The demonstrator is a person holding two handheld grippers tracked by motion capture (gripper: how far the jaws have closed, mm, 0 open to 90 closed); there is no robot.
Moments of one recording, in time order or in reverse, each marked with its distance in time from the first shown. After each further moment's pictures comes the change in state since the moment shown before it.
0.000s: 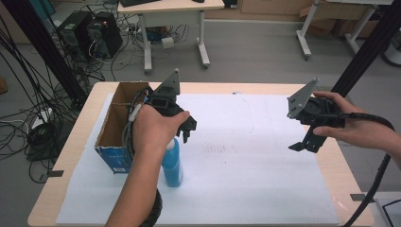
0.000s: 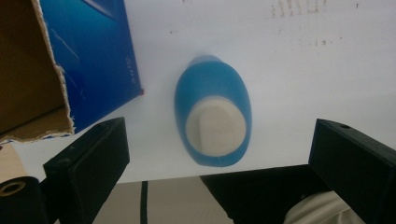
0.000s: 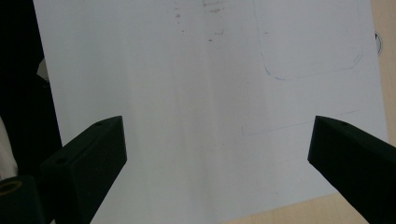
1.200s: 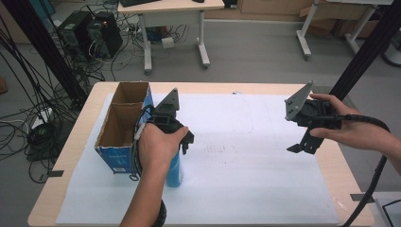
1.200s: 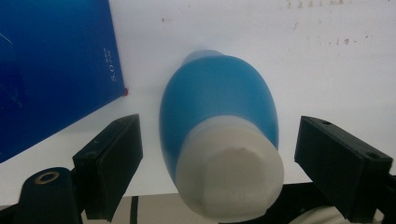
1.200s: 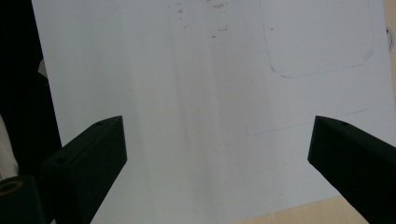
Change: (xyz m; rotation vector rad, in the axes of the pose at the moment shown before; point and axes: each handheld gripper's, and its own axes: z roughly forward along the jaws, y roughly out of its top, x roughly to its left) left arm 0.006 -0.001 0.047 0.014 -0.022 -0.039; right arm -0.002 0.002 0.009 0.014 0.014 0.006
